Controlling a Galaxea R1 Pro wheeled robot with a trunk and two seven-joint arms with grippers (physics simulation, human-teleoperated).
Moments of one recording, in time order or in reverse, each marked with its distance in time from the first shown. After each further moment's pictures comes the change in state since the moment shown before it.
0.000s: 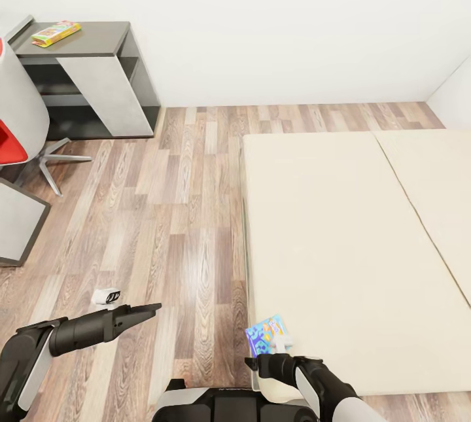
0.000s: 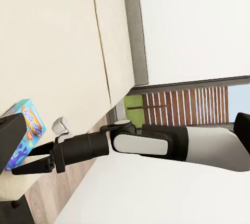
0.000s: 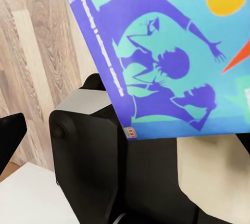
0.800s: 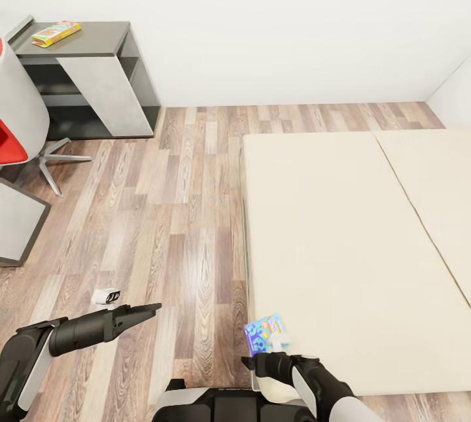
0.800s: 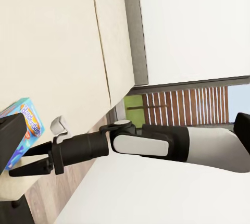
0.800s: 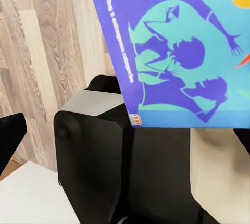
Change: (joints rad) left arm 0.000 0.000 0.000 0.000 0.000 0.000 0.000; right arm 0.000 0.014 0.010 -0.009 0.012 -0.006 0.006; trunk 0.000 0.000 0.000
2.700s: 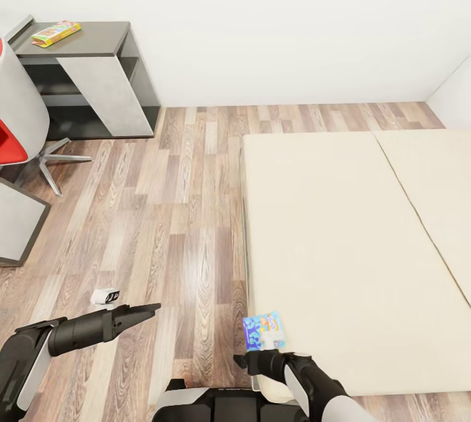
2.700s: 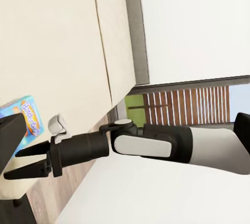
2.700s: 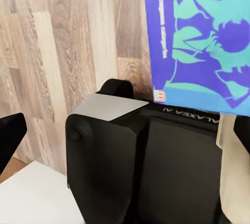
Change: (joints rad) left arm 0.000 0.005 0.000 0.000 0.000 0.000 0.000; right arm 0.000 0.032 0.019 -0.018 0.003 -0.001 0.001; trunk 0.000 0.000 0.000
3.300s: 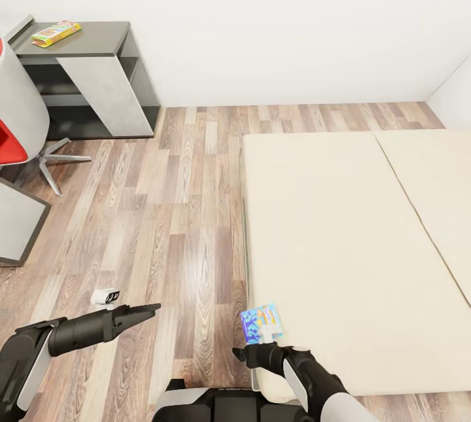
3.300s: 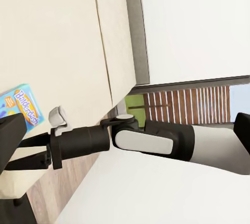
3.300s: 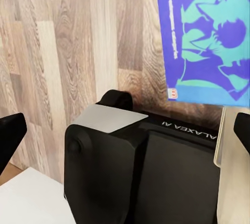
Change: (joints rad) left arm 0.000 0.000 0.000 0.001 -0.002 0.000 0.001; right arm 0.000 0.003 0.022 -0.047 0.000 0.002 0.001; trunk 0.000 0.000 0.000
